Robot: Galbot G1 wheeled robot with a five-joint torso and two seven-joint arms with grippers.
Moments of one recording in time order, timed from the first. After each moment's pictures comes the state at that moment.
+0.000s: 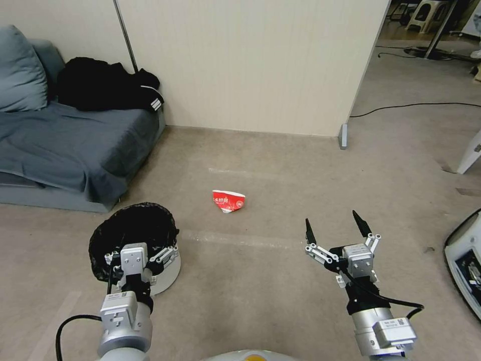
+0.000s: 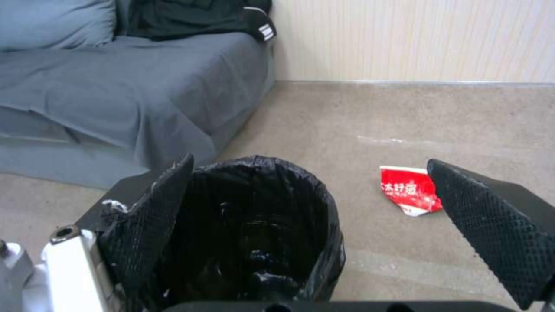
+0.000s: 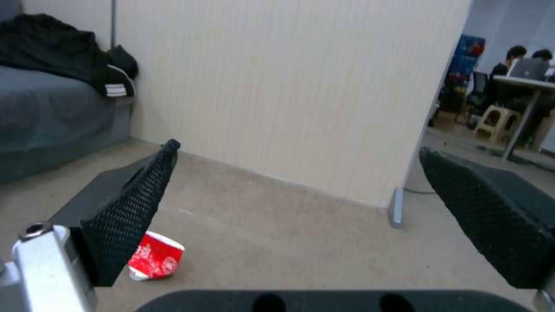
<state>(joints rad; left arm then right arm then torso) 1.87 -1.49 -0.45 -2.46 0.05 0.31 -0.31 -1.89 1.61 0.51 2.37 -0.22 0.15 -0.12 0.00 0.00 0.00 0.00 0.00</state>
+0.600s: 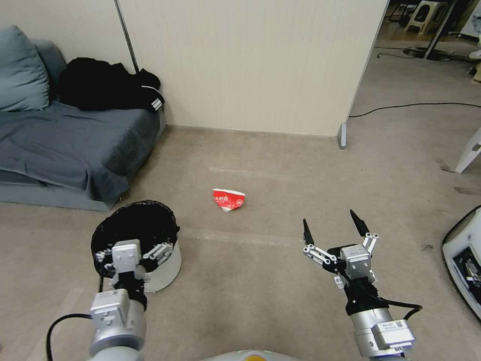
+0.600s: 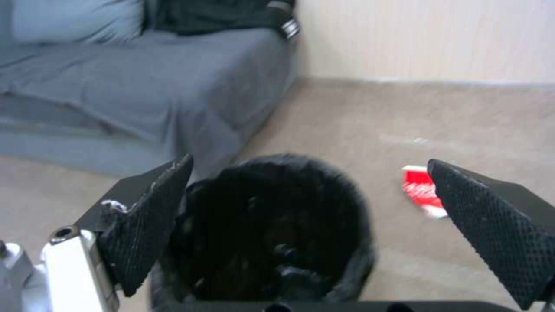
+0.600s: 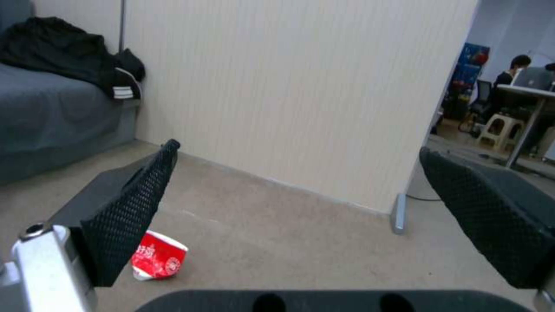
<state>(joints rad) 1.86 -1.48 -0.53 -2.50 -0.02 0.40 -0.34 -1.89 1.61 0.51 2.37 -0.23 0.17 -0.12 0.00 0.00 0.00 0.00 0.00</state>
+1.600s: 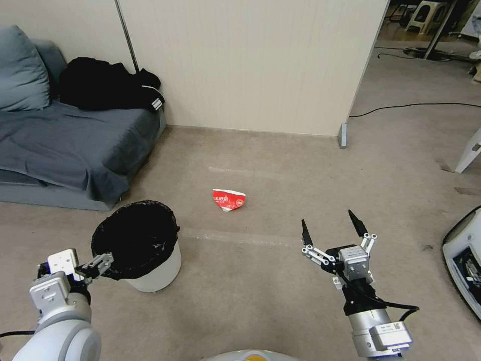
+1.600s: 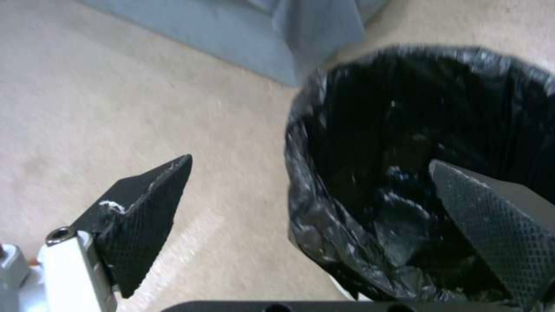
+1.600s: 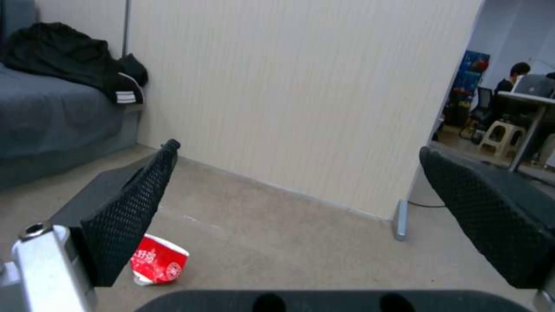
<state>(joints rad) 1.67 -1.49 -0.85 -2.32 -0.38 0.70 -0.43 -1.88 1.61 0.51 2.35 -0.24 0.20 -0.12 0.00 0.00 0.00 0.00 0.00</state>
